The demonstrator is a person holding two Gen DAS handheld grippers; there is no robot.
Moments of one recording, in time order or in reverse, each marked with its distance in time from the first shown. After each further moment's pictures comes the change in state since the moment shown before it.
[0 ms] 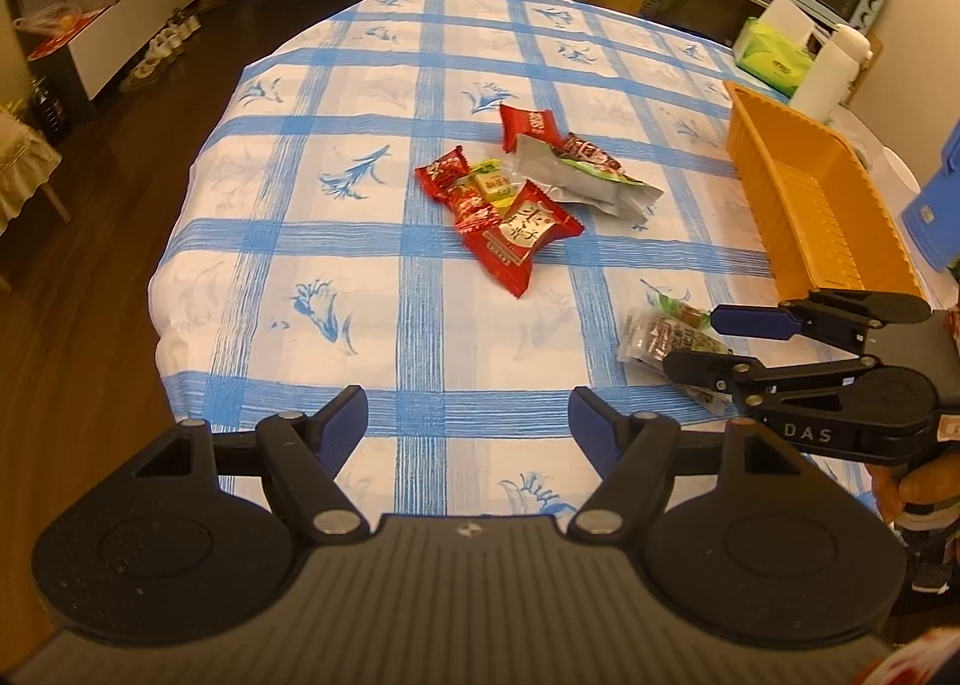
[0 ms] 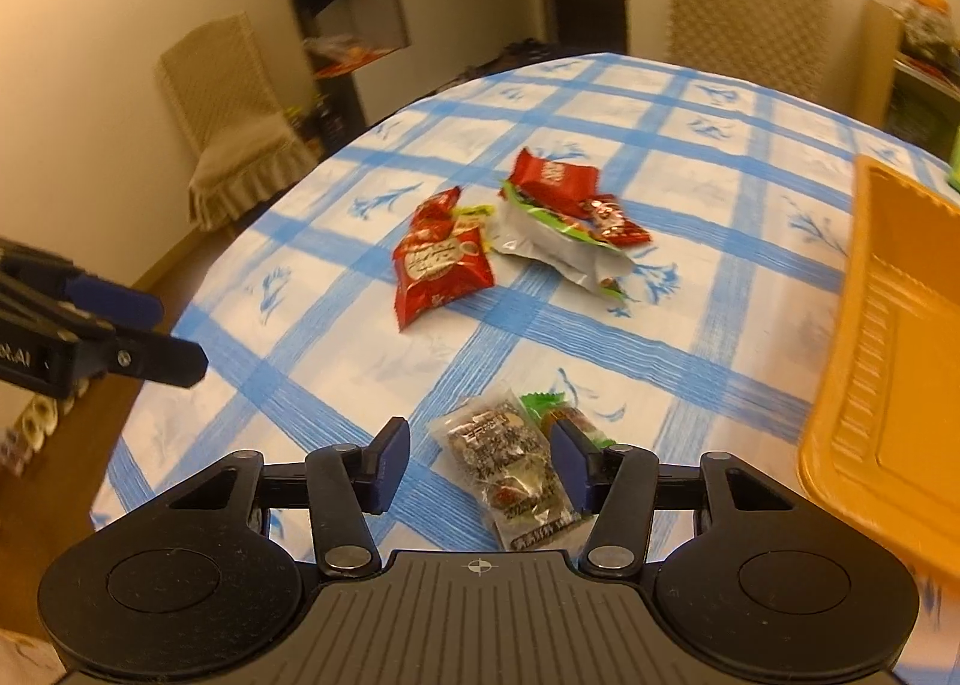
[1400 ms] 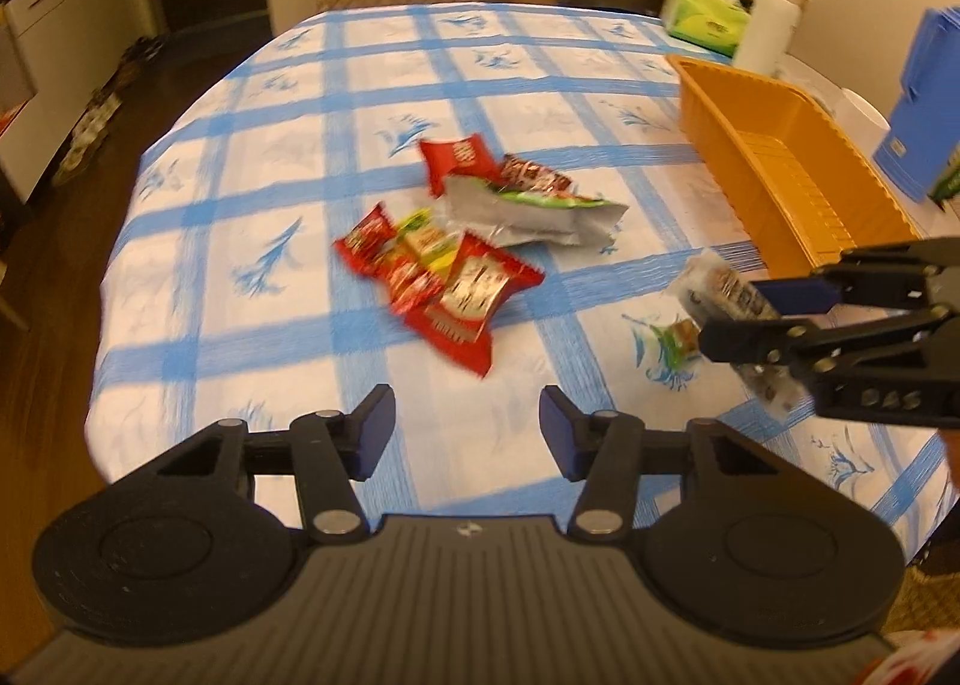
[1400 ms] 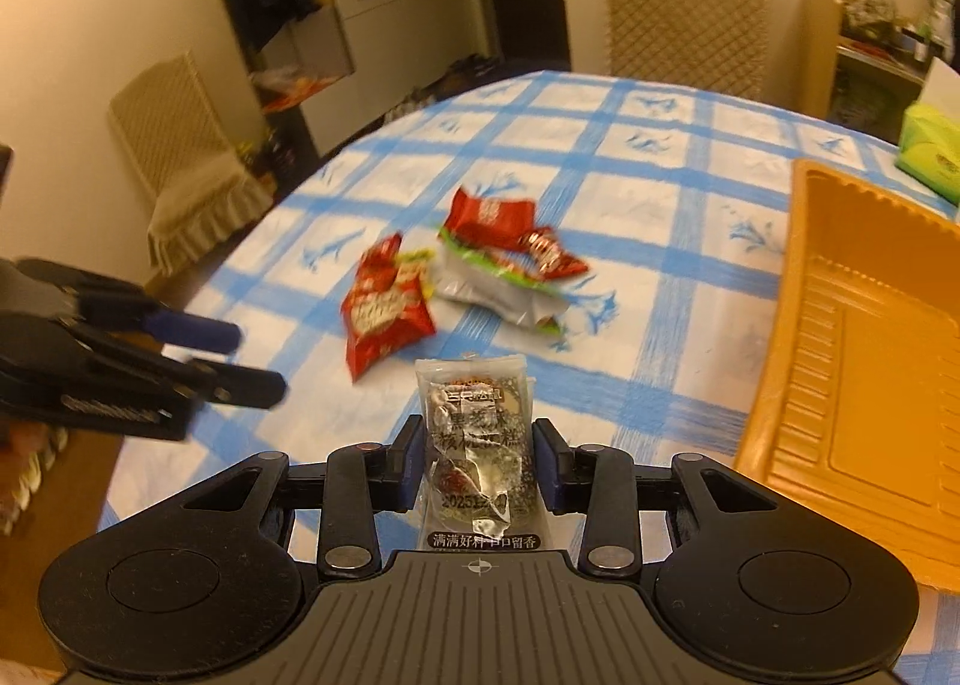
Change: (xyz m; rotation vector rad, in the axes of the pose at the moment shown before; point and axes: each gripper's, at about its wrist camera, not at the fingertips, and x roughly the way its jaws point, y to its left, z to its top) left arm 0.052 -0.019 0.037 0.243 -0.044 -0.077; right arm -0.021 -0.016 0.020 0.129 -0.050 -0.075
